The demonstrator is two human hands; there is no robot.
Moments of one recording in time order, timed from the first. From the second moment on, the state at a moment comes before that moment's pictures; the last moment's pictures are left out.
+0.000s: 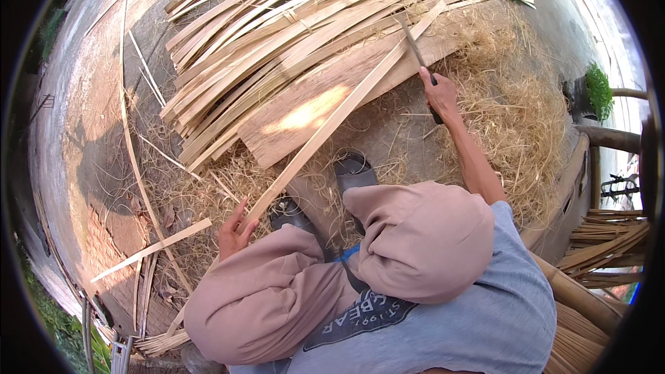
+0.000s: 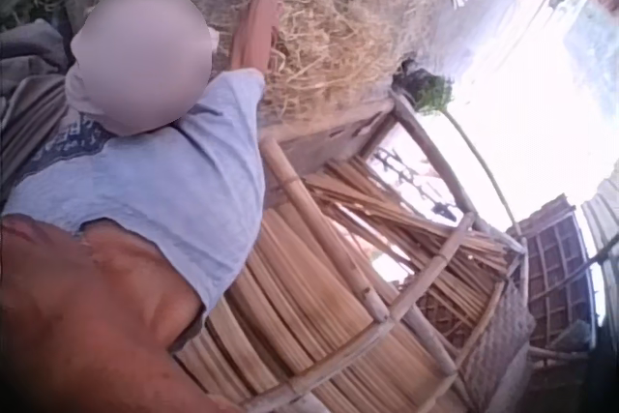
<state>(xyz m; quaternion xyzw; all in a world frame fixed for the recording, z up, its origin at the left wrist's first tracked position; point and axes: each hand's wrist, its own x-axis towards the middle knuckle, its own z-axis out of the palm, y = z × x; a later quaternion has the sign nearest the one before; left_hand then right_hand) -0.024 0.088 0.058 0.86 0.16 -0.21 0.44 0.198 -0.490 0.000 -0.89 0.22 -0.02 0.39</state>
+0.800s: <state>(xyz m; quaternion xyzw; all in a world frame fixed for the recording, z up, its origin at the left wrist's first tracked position) 0.014 0.046 0.039 0.90 0.02 -0.15 0.42 0.128 -0.397 0.009 -0.95 -0.07 0.01 0.32</state>
